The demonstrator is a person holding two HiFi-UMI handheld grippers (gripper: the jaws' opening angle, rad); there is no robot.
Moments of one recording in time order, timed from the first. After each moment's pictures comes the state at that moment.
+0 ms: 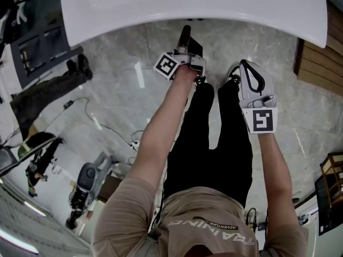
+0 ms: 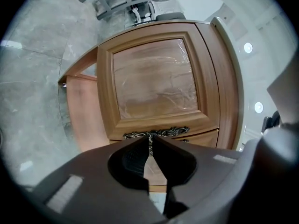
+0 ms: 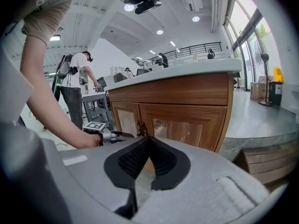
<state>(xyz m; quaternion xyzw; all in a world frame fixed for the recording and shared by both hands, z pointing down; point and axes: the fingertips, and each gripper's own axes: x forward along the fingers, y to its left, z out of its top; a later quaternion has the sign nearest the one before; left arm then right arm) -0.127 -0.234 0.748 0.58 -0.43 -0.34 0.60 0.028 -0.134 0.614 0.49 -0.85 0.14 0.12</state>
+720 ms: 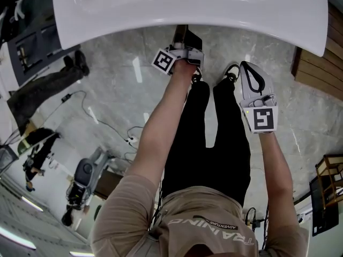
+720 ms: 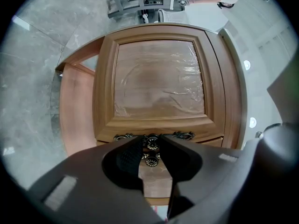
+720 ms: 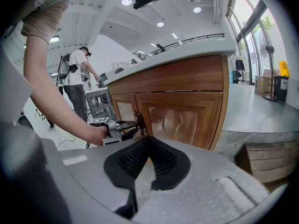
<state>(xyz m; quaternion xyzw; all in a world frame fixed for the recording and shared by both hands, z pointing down) -0.117 -0.252 0.757 0.55 -0.42 -0.41 0.59 0.054 -0.129 0.644 0.46 -0.86 0.16 0.16</state>
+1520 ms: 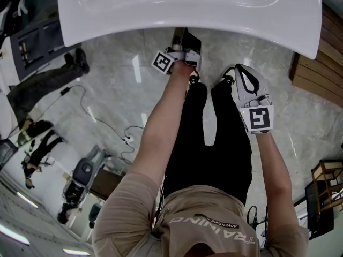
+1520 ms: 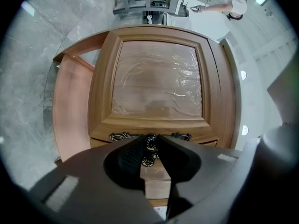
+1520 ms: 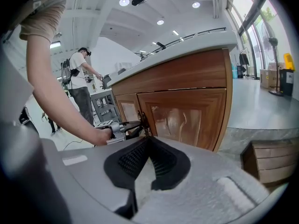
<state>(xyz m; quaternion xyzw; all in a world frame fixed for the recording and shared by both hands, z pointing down) -0.116 -0.253 0.757 0.55 -0.39 -0.45 0.58 0.057 -0.121 0.654 0.42 -0.87 0.20 0.17</state>
